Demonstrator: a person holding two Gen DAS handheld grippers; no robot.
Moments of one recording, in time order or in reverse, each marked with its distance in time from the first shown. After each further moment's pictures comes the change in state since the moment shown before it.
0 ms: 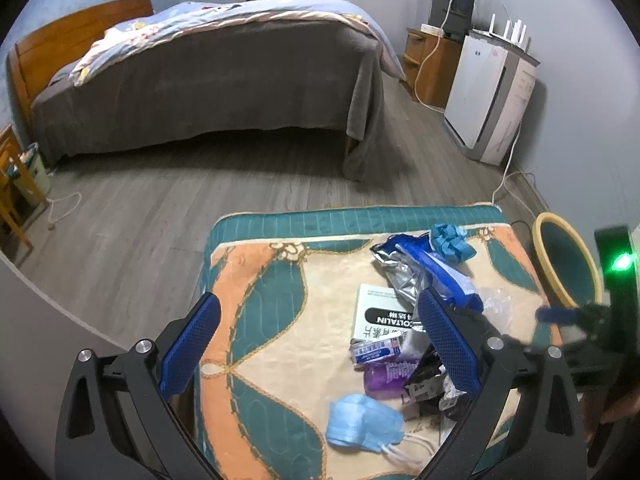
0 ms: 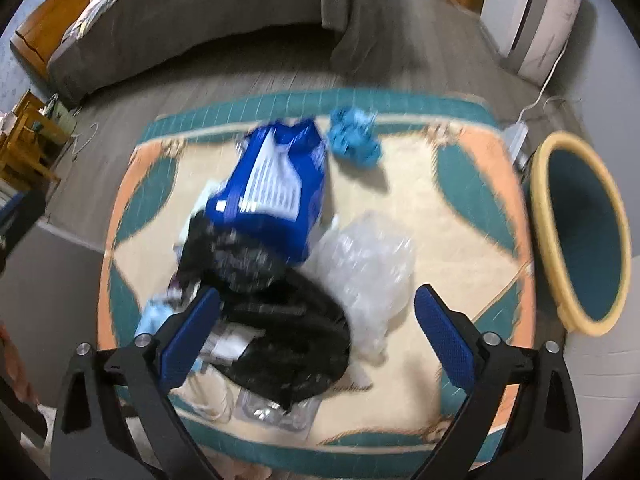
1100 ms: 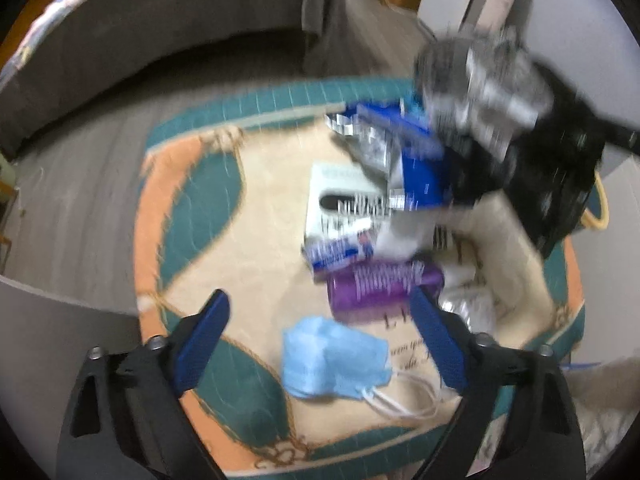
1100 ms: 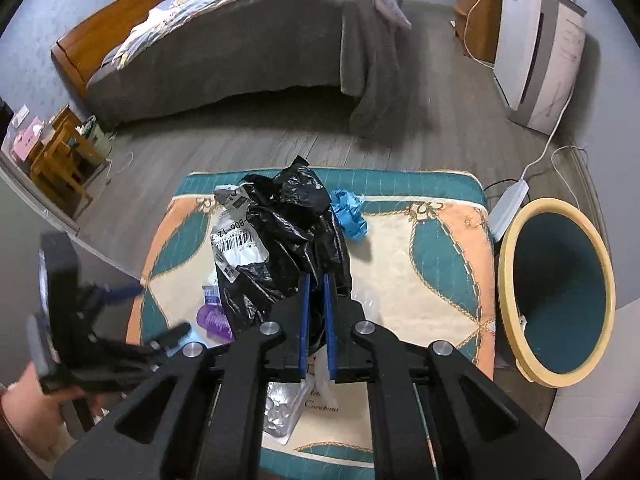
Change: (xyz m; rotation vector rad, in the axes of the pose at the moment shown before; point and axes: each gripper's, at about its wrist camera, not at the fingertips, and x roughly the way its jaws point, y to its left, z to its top) left arm 0.067 -0.039 -0.058 0.119 0.352 -0.066; right arm -0.075 -0.034 0.026 -0.079 -0.220 0.066
